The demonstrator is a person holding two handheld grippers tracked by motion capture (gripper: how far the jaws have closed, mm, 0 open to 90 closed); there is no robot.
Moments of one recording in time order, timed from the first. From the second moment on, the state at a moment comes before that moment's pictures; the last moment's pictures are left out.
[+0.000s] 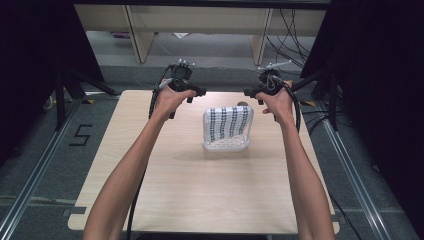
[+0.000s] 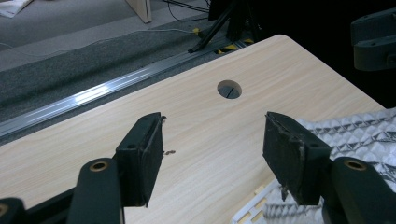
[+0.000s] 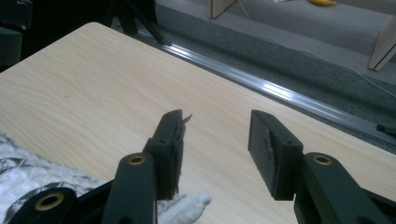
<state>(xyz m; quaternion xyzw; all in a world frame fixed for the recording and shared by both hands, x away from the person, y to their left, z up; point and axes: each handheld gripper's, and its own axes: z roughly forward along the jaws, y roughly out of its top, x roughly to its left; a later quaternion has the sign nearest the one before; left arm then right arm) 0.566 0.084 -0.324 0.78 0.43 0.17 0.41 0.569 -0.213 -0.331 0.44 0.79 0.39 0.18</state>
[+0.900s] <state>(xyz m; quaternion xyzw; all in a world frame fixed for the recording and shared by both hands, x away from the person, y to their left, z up) 0.537 0.096 -0.329 0.79 0.42 0.17 0.43 0.532 -0.207 -0.319 0.39 0.79 0.43 0.19</state>
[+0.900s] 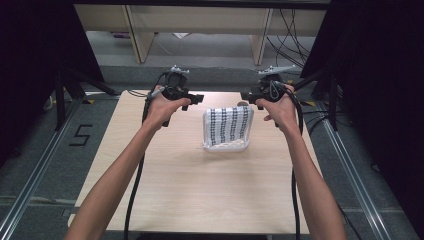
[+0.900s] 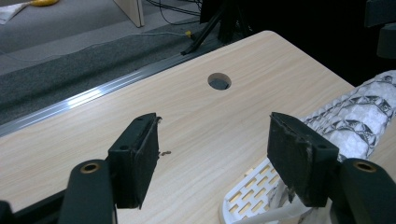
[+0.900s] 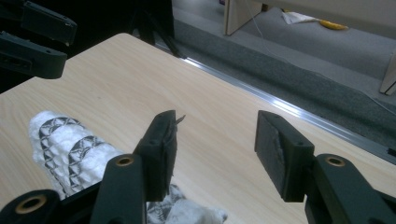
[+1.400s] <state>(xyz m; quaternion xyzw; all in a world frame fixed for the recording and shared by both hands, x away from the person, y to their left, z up) 0.522 0.096 -0.328 0.78 0.41 0.18 0.44 0.506 -0.198 -0.311 0.37 0.79 0.45 0.20</state>
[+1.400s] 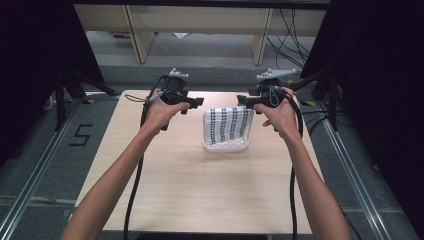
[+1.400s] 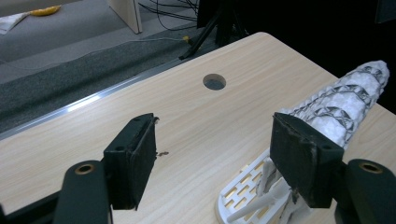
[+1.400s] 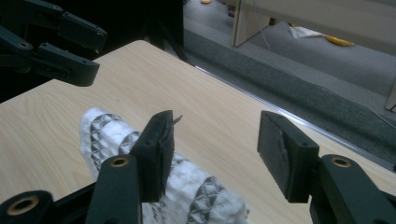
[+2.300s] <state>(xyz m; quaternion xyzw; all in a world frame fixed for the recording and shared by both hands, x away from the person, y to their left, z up) 0.470 0.114 -0.339 0.78 0.38 0.17 0.48 0.463 -0.202 -0.322 0.35 0.79 0.46 0.20</state>
